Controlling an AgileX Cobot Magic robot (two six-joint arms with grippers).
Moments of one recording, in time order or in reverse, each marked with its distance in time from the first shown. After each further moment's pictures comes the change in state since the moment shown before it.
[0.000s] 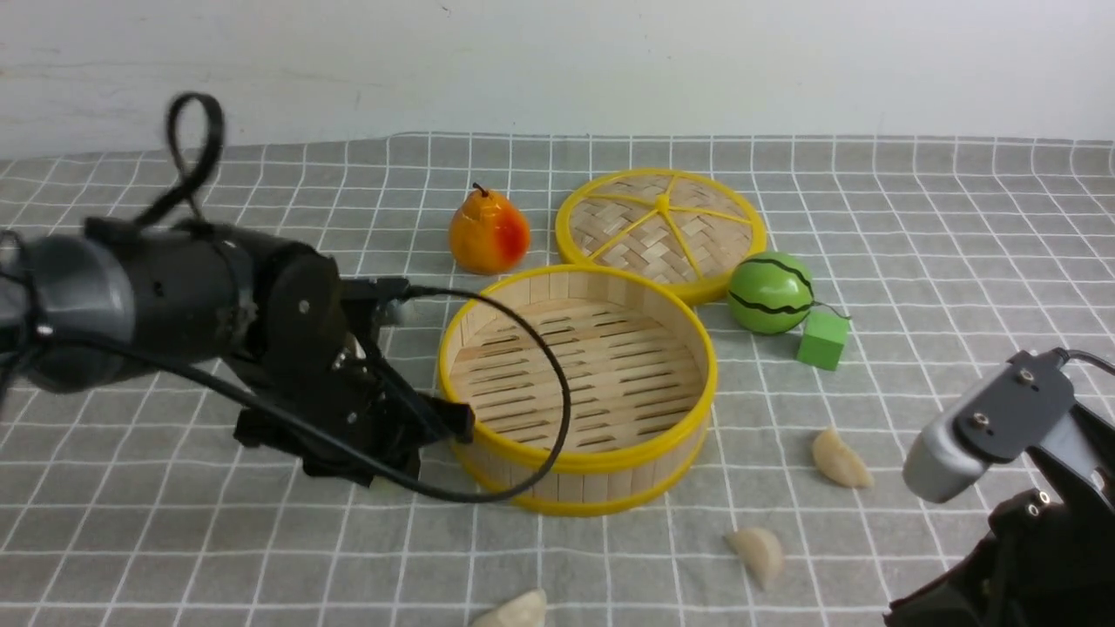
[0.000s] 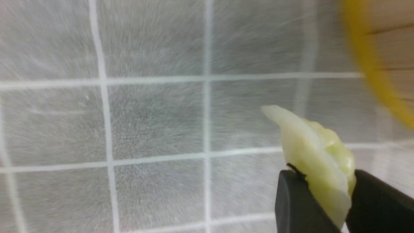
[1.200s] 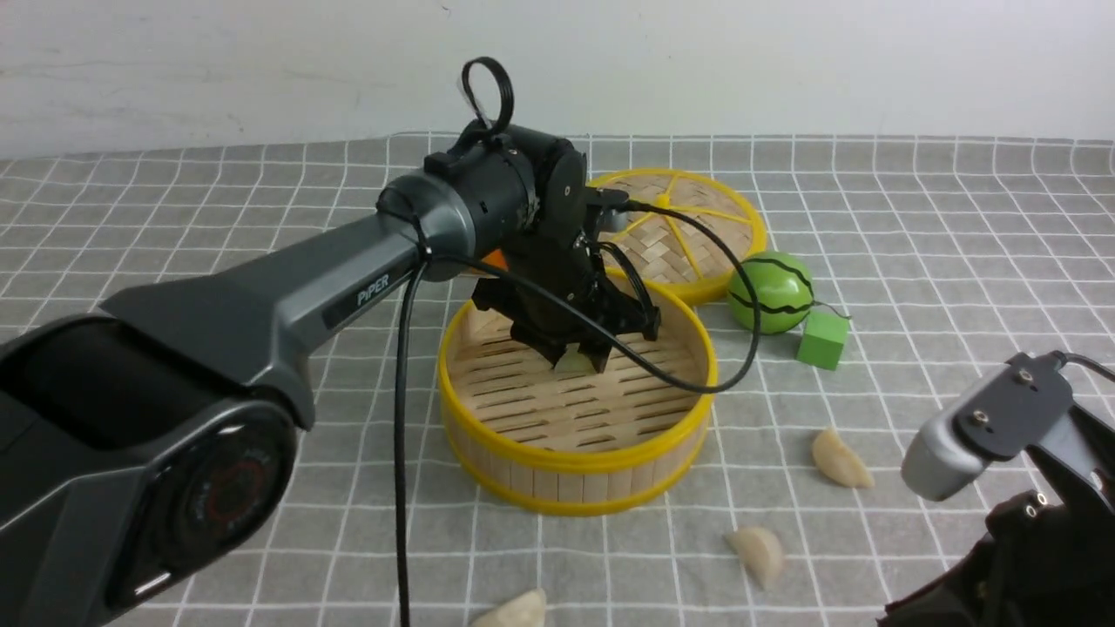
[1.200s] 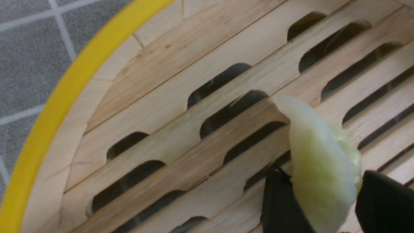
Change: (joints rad) right arm 0.000 0.000 0.000 0.028 0.008 0.000; left arm -0.112 0.660 -1.003 0.007 0.314 0.131
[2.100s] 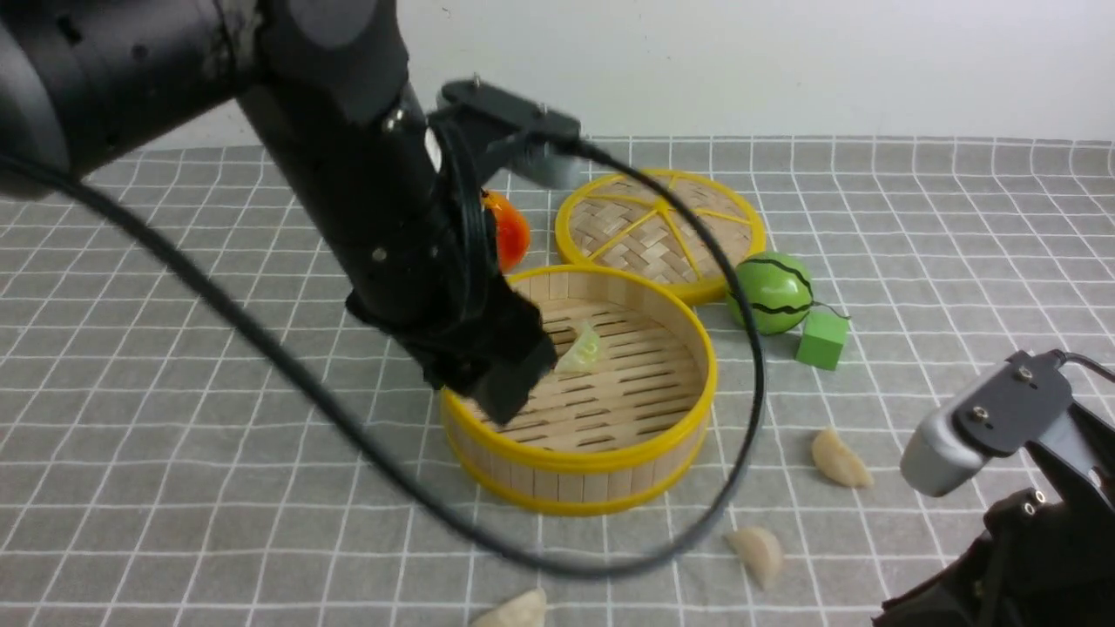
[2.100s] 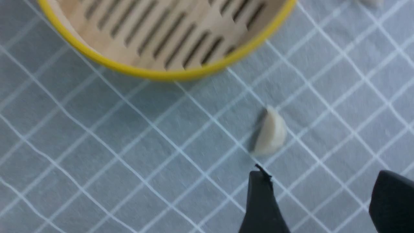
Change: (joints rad) right arm 0.000 0.000 -0.001 0.014 -0.002 0.000; left arm -0.078 -0.742 0.596 -0.083 0.274 0.393
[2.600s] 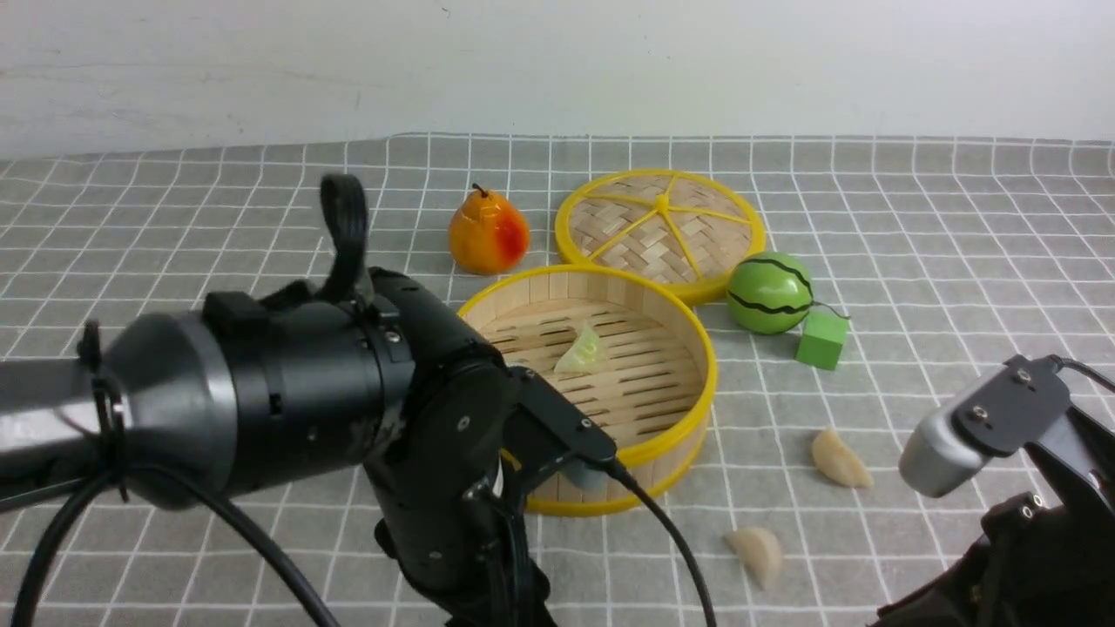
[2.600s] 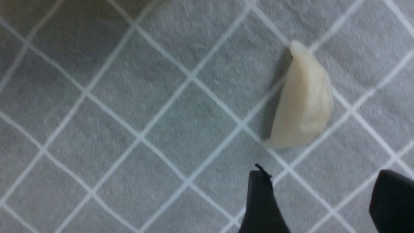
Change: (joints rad) right arm 0.000 0.000 0.000 0.027 0.013 0.000; left arm -0.158 0.074 0.412 0.195 -0.385 -0.182
